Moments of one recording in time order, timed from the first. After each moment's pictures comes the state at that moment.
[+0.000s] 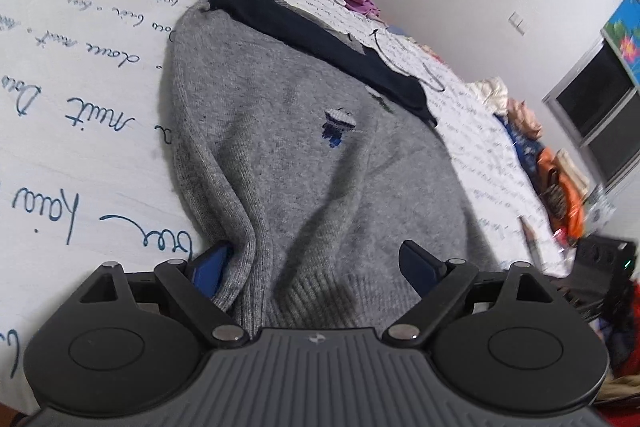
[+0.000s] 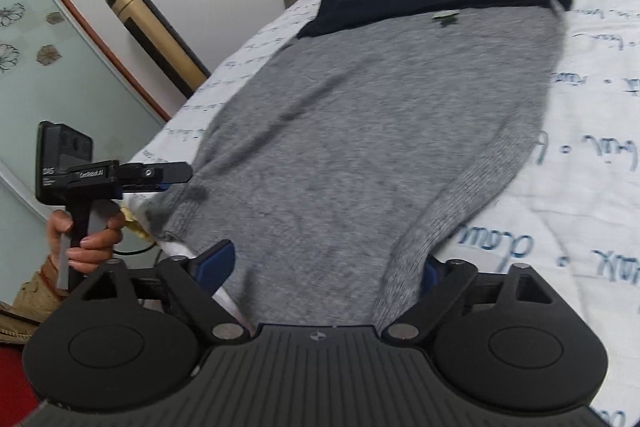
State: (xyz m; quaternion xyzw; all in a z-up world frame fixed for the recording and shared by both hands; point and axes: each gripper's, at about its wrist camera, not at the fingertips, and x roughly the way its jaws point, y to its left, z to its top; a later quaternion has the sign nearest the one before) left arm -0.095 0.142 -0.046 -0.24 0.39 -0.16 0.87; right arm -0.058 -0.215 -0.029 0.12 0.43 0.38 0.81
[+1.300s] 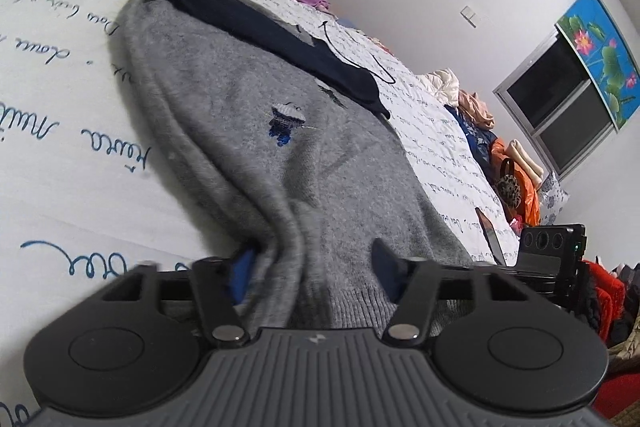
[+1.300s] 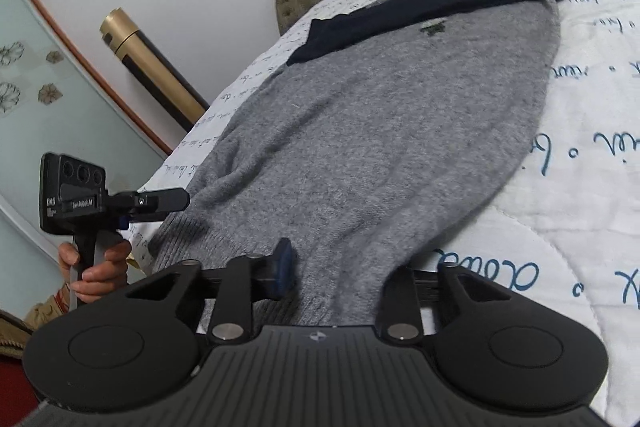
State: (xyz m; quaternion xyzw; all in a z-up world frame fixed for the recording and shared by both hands) left arm -0.077 0.129 -0.058 -0.25 0.38 -0.24 0.86; right arm -0.040 -0.226 -0.048 0.19 0.41 0.36 0.81
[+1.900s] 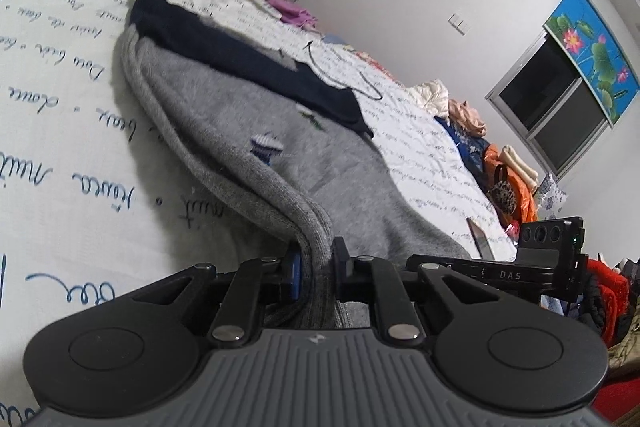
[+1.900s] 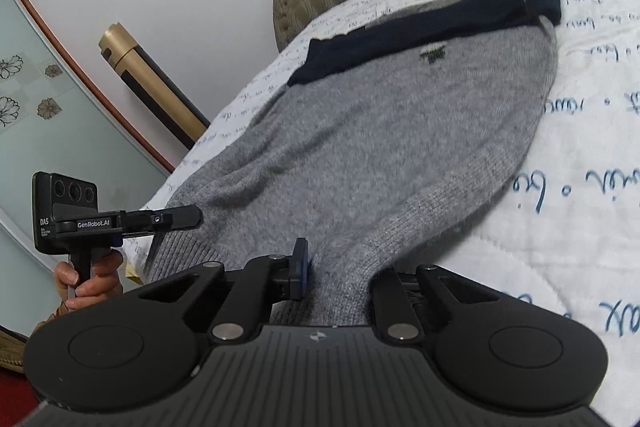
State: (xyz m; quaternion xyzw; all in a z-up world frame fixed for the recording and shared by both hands) left arm -0.084 0.124 -0.027 -0.23 0.35 -0.25 0.87; right arm -0.036 -0.227 -0.025 0.18 0.39 0.36 0.83
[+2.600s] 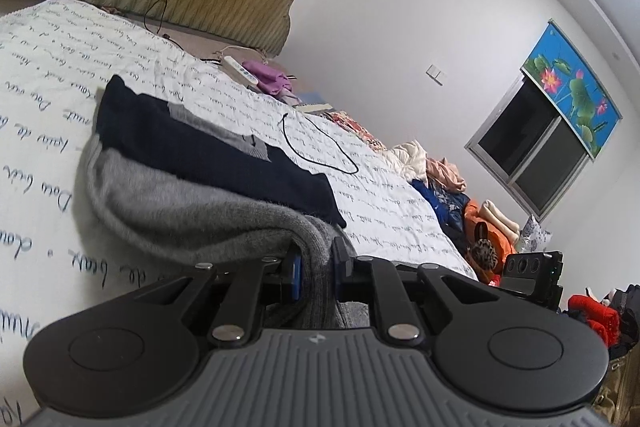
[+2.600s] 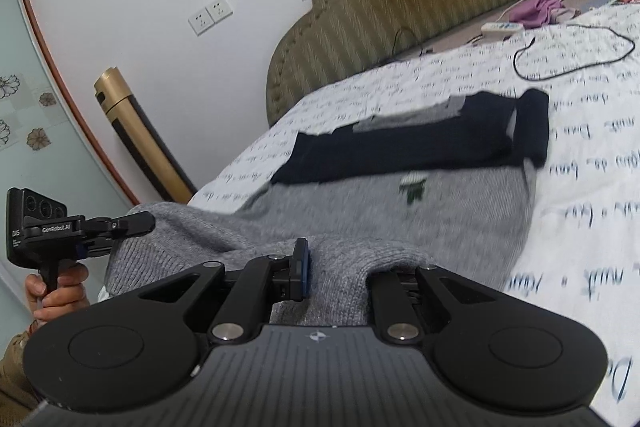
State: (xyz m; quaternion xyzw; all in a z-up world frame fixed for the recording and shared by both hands) left arm -0.035 0.133 0.037 -0.25 0.27 -0.25 0.89; right arm 0.022 -0.243 0.031 0.16 0.30 0.33 0.88
